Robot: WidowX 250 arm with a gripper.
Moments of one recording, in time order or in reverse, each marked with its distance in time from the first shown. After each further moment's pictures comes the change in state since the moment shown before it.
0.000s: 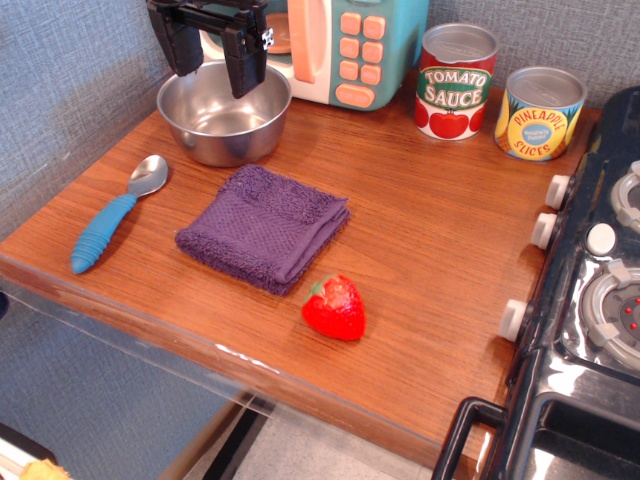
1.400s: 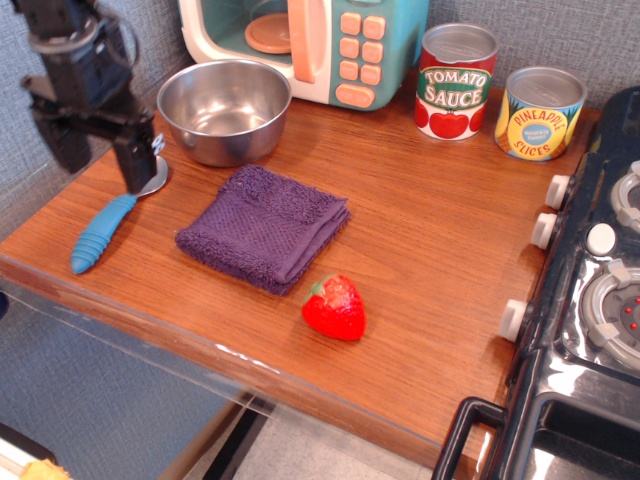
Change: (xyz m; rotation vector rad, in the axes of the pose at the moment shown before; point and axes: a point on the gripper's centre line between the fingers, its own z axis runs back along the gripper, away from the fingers) arm -0.087 0.051 -0.049 0.085 0.009 0.217
